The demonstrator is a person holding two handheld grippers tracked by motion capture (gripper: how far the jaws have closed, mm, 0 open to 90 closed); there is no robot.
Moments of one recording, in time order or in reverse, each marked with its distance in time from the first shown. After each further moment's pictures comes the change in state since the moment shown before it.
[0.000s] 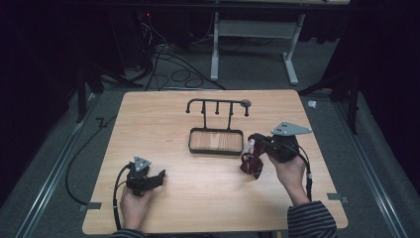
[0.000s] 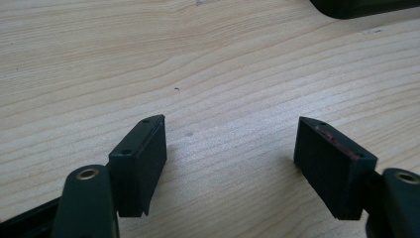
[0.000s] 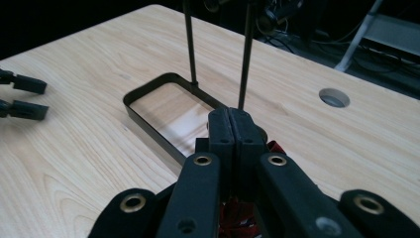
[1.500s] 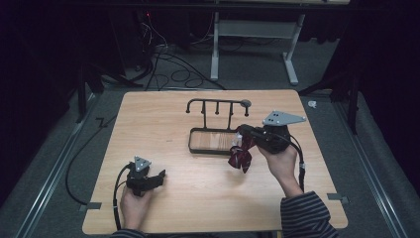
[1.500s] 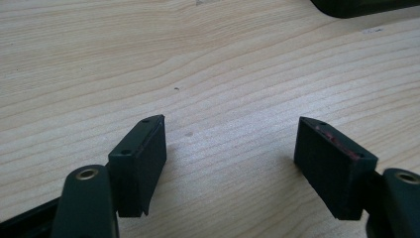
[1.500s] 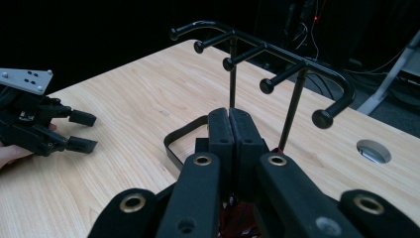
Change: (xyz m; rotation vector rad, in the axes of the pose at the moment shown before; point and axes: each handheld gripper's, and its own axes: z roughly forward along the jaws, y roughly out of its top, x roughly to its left) left arm 0.000 0.000 0.000 0.000 0.001 0.001; right arm 0.018 0.042 0.002 -0.074 0.116 -0.037
